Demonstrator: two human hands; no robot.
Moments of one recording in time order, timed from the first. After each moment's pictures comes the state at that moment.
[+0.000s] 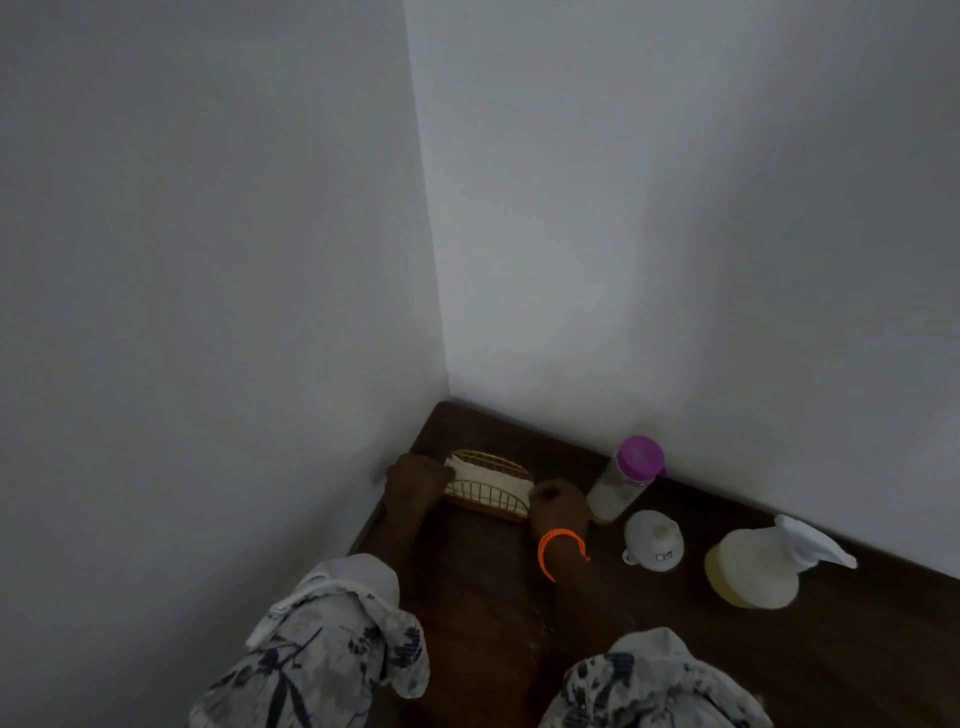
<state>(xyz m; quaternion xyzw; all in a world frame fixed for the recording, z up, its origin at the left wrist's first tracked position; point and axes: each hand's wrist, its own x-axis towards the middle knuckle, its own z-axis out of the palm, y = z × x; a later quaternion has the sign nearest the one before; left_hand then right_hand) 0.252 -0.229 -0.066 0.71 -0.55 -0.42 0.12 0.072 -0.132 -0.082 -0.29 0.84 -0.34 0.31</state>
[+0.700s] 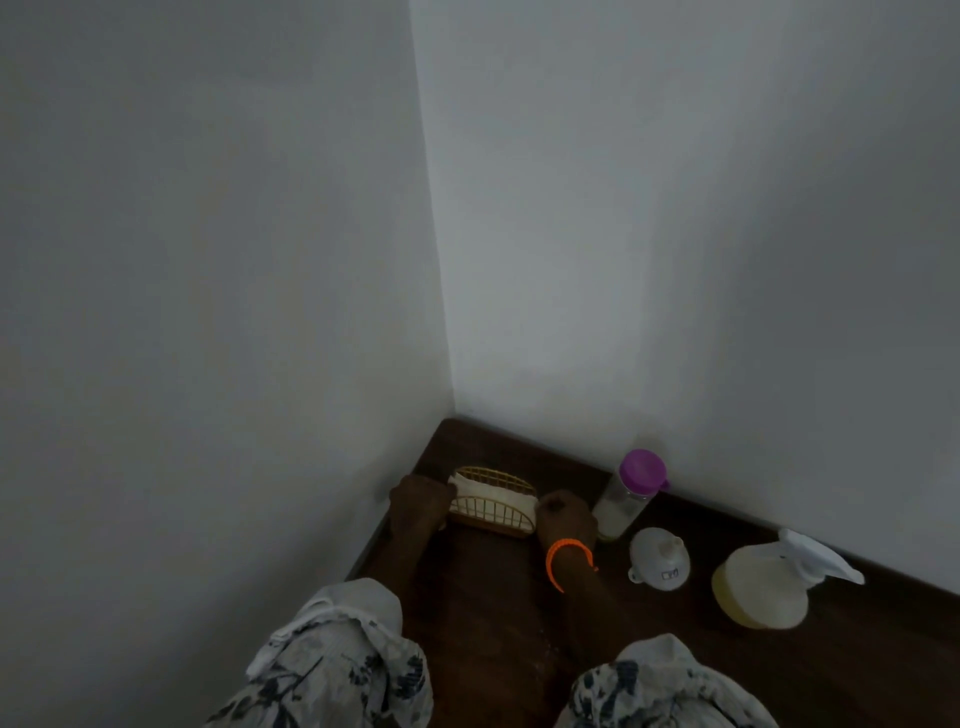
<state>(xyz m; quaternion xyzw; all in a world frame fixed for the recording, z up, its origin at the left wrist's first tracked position) 0.251 -0.221 -0.069 0.73 -0.51 -0.44 0.14 0.065 -0.136 -0.084 -0.33 0.84 -0.31 0.29</state>
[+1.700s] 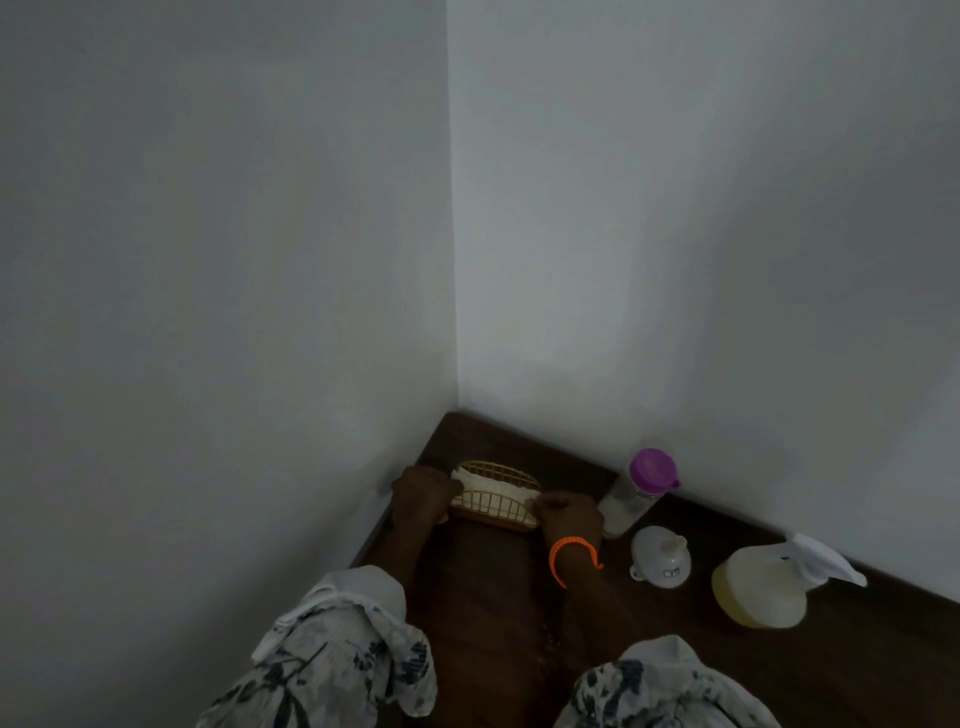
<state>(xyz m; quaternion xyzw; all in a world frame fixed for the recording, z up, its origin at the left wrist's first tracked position) 0.254 -0.222 -0.066 0.71 -0.49 -0.48 0.16 0.065 -0.130 -0.079 -0.34 0.82 -0.33 0.32</state>
